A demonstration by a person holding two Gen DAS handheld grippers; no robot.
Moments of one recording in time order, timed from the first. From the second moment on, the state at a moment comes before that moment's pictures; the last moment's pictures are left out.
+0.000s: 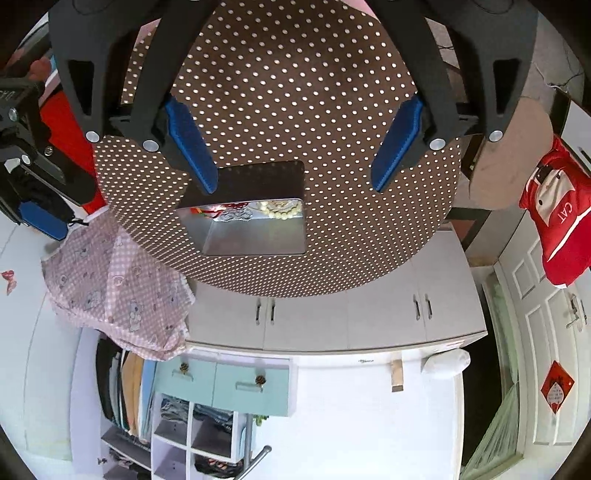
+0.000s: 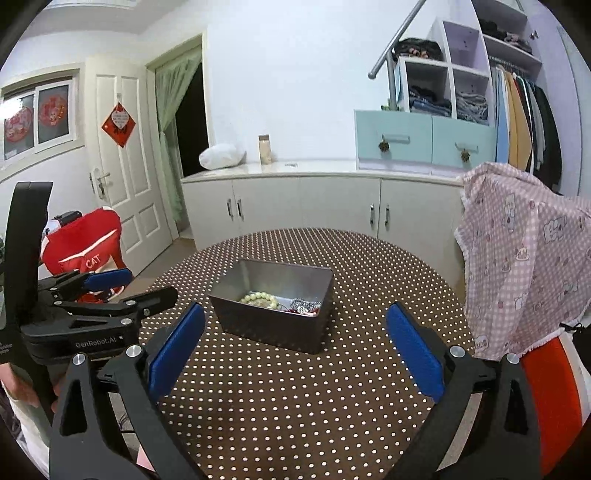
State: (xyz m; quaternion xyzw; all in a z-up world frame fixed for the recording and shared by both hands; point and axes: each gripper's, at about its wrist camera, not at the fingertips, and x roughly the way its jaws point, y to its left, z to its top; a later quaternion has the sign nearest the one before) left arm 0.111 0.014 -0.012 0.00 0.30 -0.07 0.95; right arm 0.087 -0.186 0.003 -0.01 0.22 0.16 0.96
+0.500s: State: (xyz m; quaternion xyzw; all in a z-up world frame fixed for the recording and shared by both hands) left arm 0.064 0.000 0.026 0.01 0.22 -0.08 0.97; right arm 0.050 -0.186 0.032 -0.02 0.15 0.14 0.98
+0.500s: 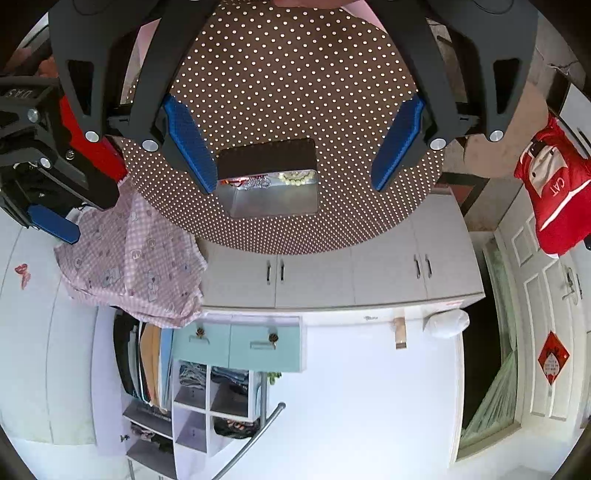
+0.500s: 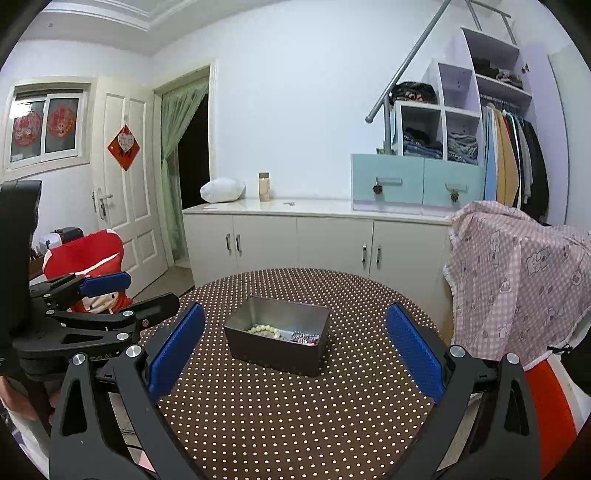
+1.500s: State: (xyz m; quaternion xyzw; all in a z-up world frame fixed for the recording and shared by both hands) left arm 0.038 -0.012 0.030 0.01 0.19 -0.07 0.98; right arm 0.035 -0.189 0.031 -0.02 0.13 0.13 0.98
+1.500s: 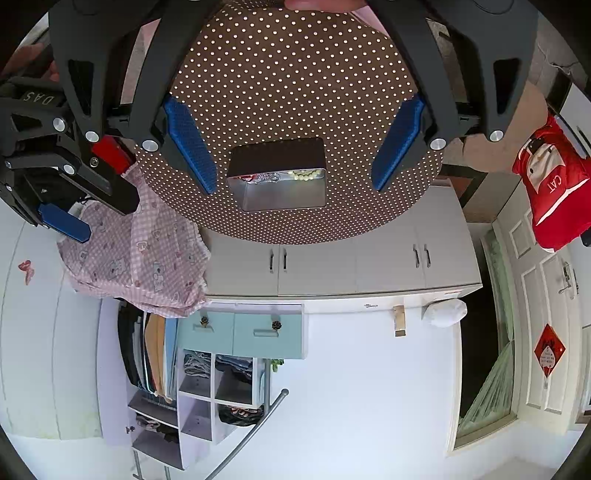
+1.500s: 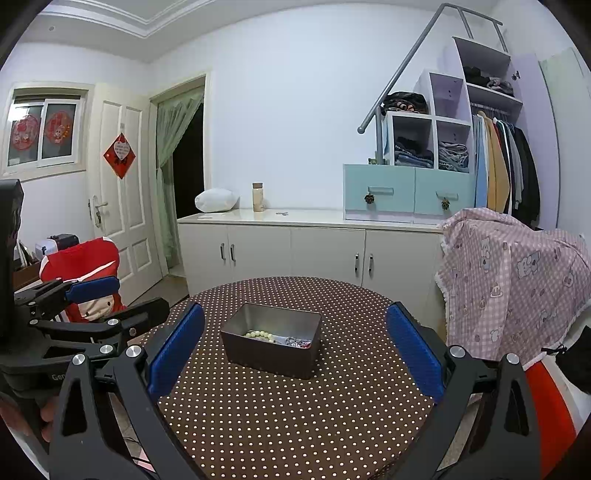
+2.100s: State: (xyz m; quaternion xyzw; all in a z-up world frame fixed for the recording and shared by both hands) left arm 0.041 -0.016 0.029 0.02 0.20 -0.07 0.98; right arm 0.038 -0.188 0.032 -0.02 0.13 0.13 0.98
